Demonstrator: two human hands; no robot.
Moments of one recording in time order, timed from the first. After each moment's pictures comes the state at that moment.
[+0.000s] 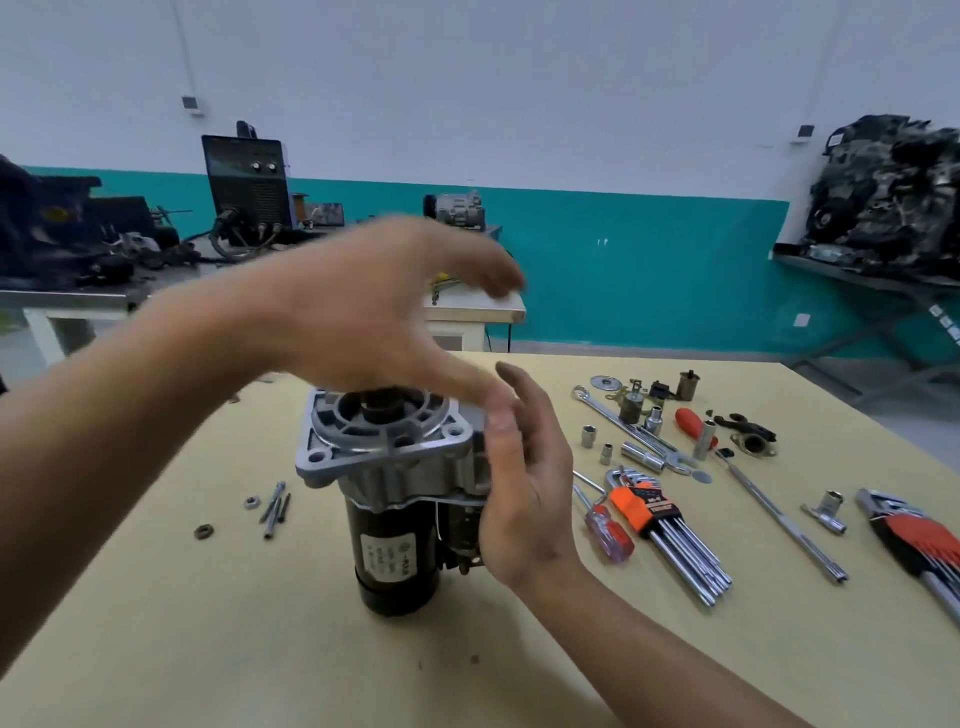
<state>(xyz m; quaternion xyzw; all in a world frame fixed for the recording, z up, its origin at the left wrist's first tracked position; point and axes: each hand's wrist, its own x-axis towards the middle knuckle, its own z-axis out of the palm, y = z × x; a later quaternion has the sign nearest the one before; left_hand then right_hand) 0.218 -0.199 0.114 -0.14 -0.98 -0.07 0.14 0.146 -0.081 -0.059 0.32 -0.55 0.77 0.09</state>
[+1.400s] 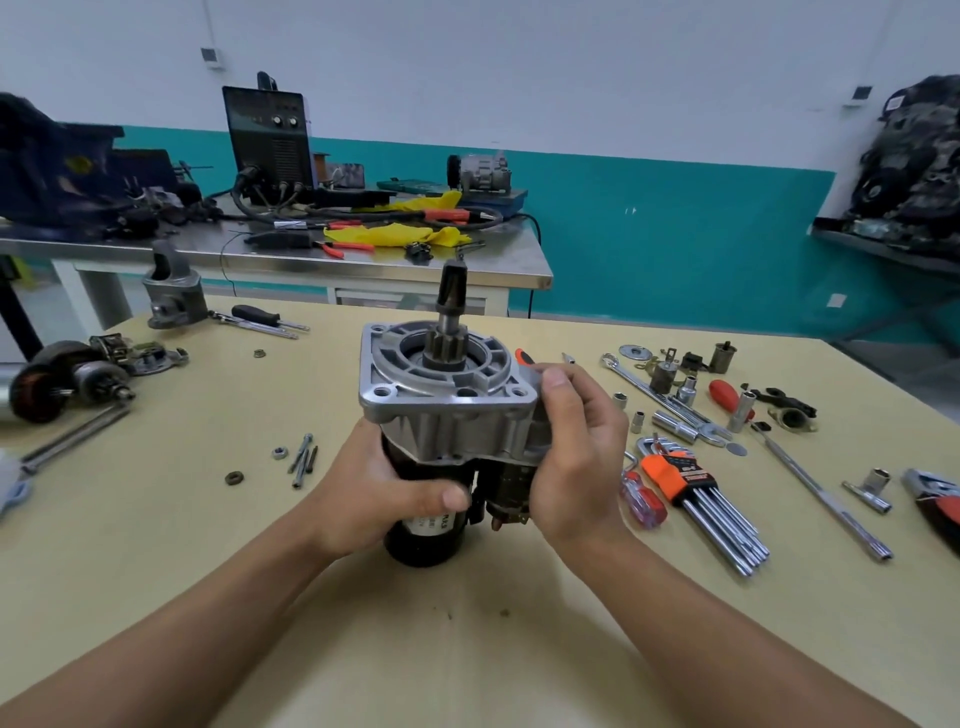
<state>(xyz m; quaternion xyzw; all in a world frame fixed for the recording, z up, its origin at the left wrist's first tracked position) 0.210 -0.224 -0.072 -0.19 -0.74 -0.62 0.19 0.144 -0.077 -0.061 0.29 -0.53 0.79 0.09</state>
